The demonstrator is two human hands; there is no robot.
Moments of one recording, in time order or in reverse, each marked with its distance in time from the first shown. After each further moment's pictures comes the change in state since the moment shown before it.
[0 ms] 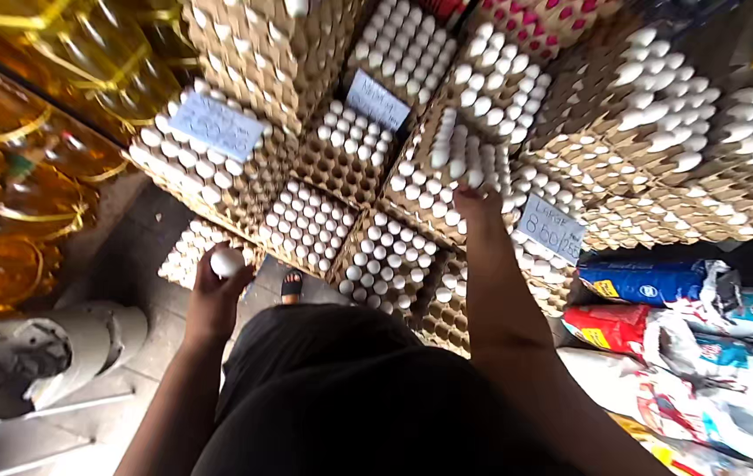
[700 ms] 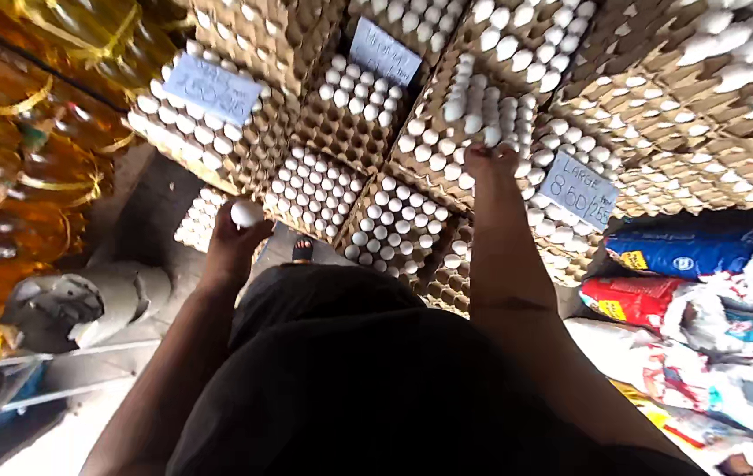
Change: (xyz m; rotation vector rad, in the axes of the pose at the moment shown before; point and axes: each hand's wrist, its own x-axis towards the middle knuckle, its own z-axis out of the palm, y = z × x) left_hand 0.008 -0.003 0.020 0.098 -0.122 0.006; right_hand 0.015 0.006 -0.008 0.139 0.028 -0.013
